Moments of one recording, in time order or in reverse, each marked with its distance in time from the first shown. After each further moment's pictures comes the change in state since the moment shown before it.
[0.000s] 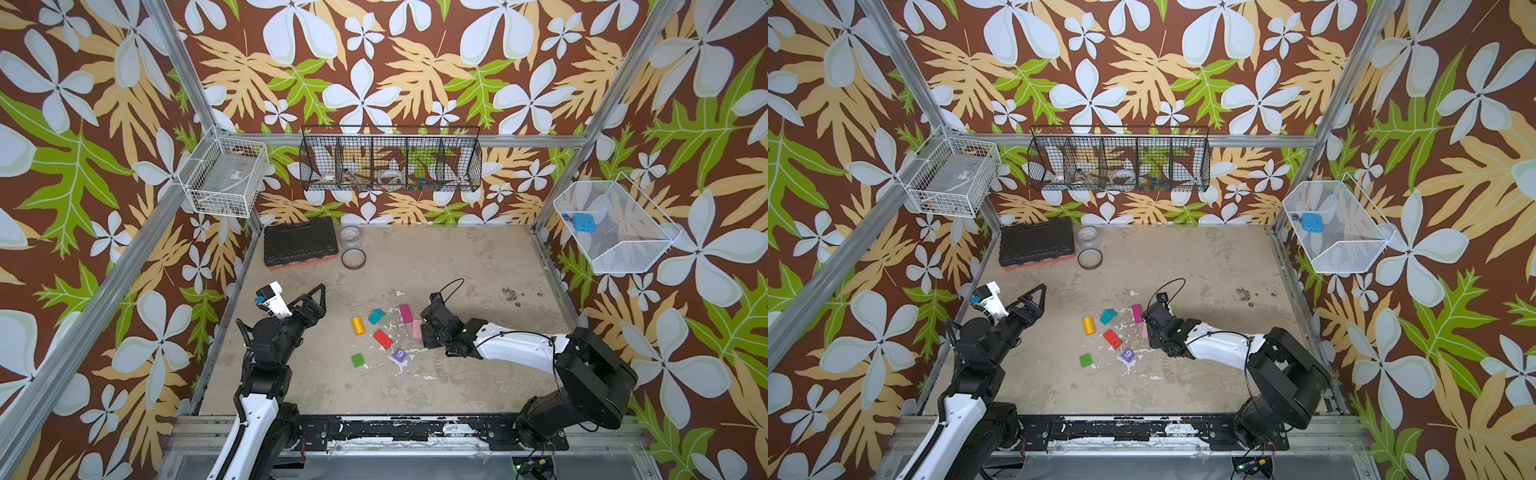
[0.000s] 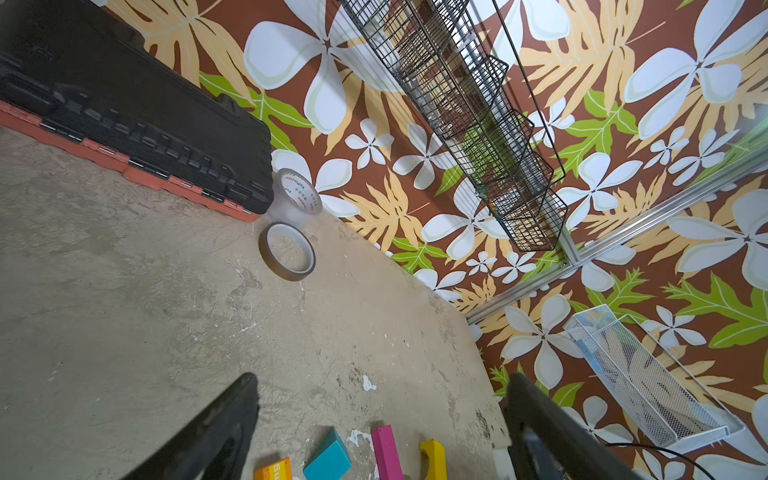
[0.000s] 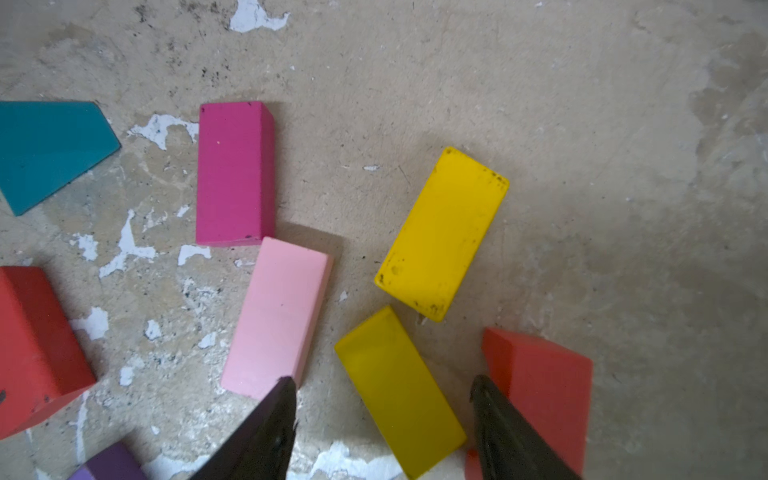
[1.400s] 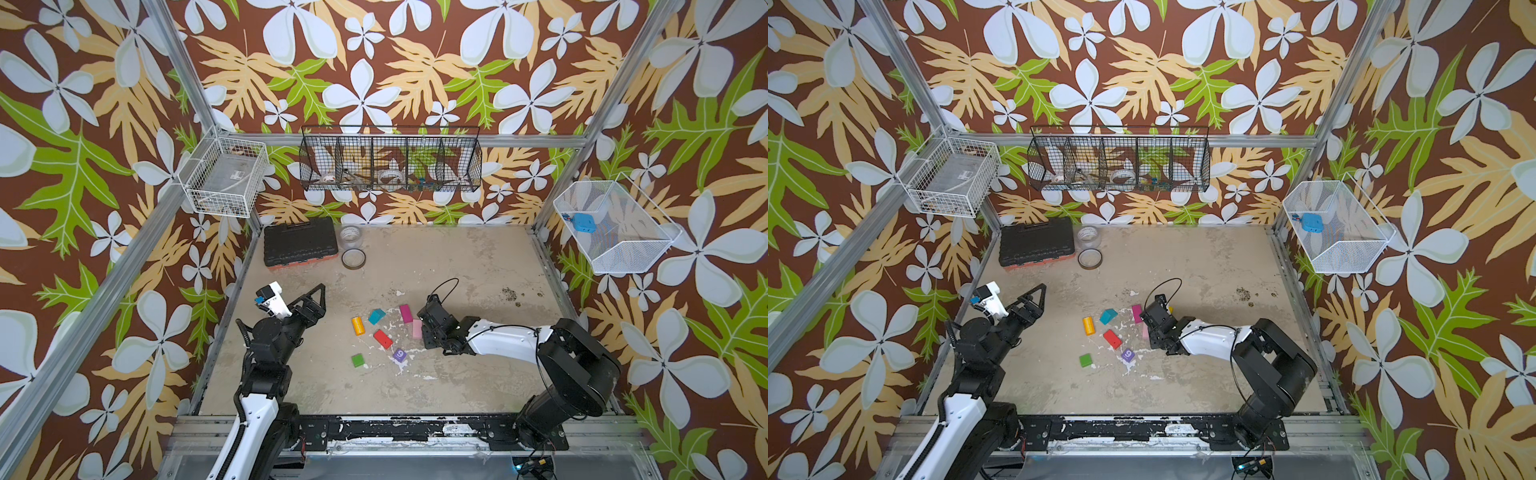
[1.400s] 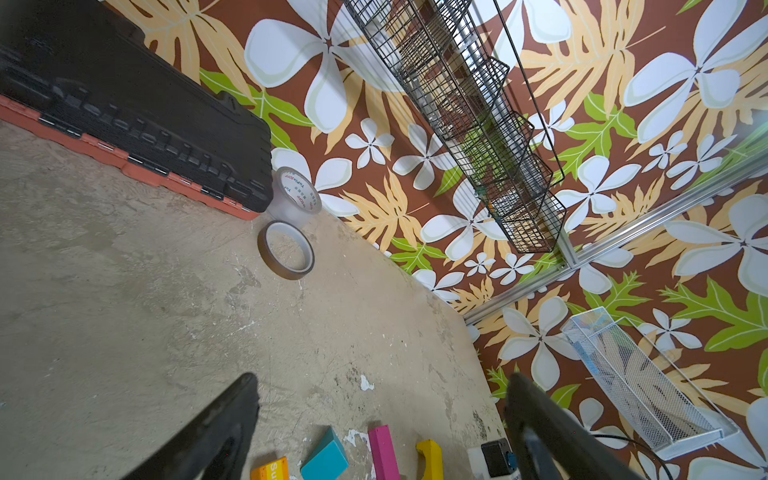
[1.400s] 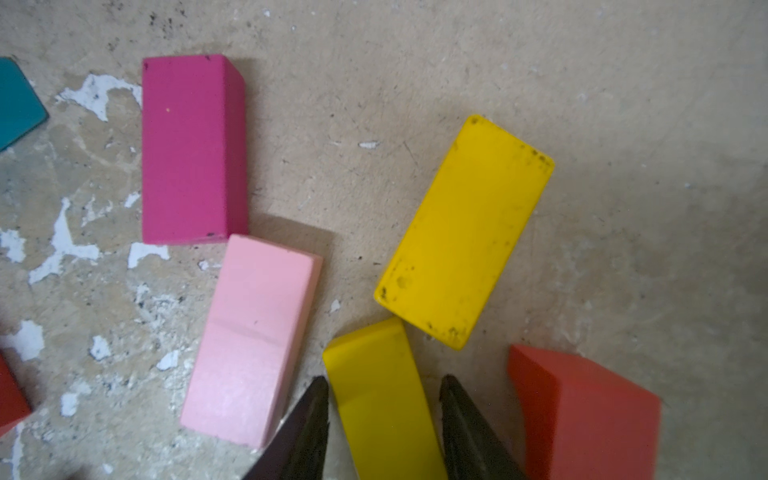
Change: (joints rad) left arm 0.000 0.002 0.000 0.000 0.000 -0.010; right arm -0.015 0.082 0.022 0.005 -0.027 0.000
